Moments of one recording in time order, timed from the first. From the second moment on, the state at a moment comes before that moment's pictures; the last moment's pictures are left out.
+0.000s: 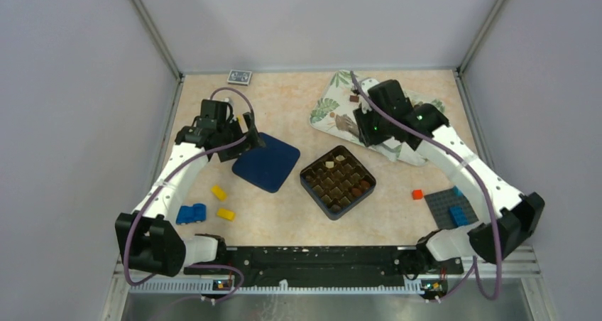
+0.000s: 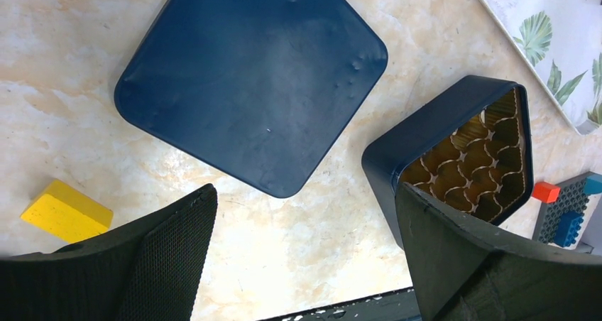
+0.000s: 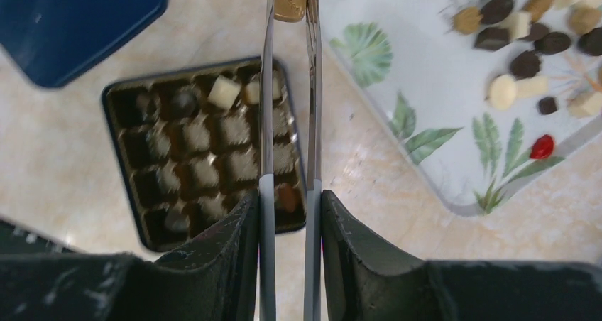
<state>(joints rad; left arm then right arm) -0.17 1.27 1.09 -0.73 0.18 -0.52 0.57 1.41 1.46 -0.88 0.14 0.06</state>
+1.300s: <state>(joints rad) -0.17 1.28 1.12 -0.73 0.15 -0.51 0.75 1.21 1.28 -1.32 -0.09 0.19</state>
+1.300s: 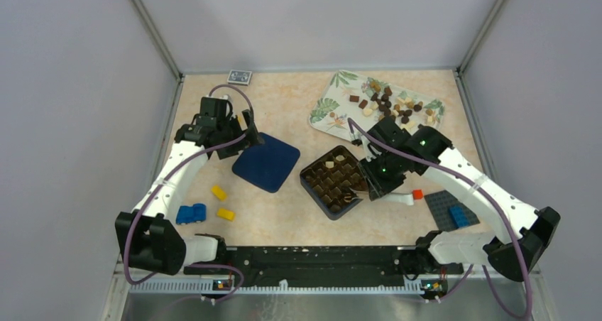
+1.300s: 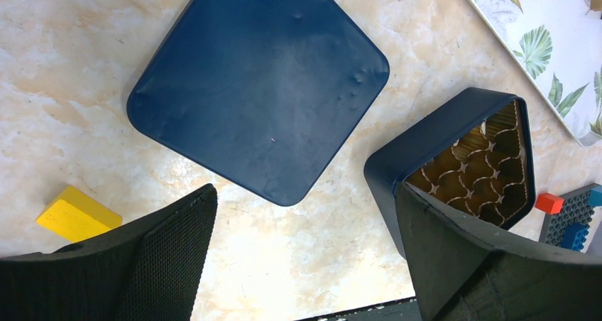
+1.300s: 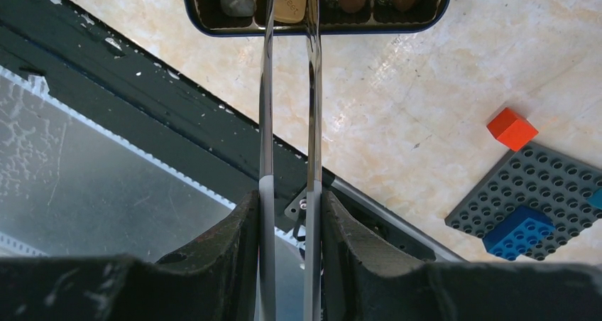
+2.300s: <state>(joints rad) -0.17 1.28 1.12 -0.73 0.15 -0.51 0.77 1.22 1.46 -1.27 0.00 0.19</state>
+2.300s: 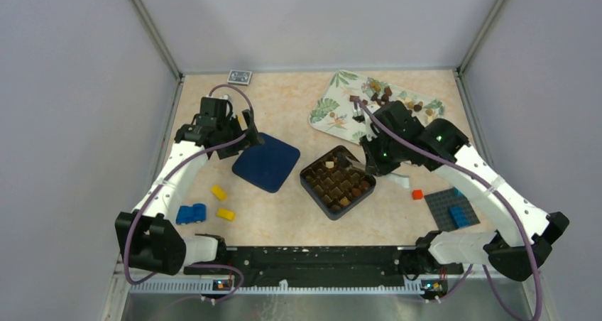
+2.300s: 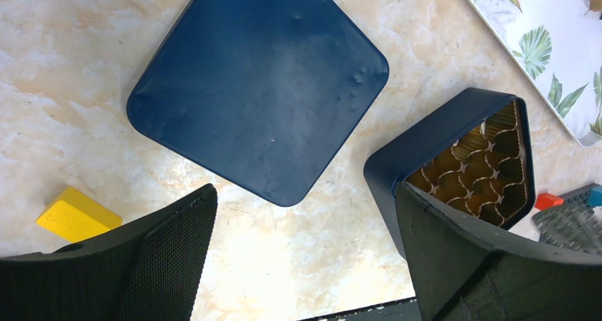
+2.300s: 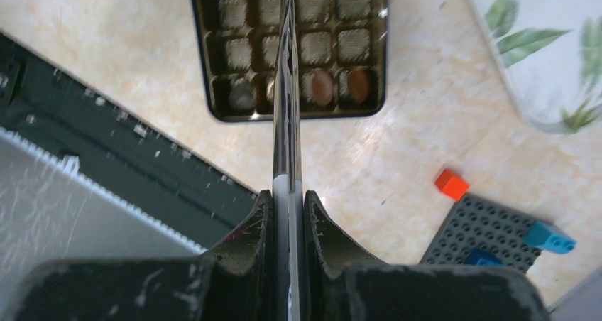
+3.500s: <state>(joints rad) -0.17 1.18 1.10 -0.76 0.08 -0.47 0.64 1.82 1.56 -0.59 0.37 0.12</state>
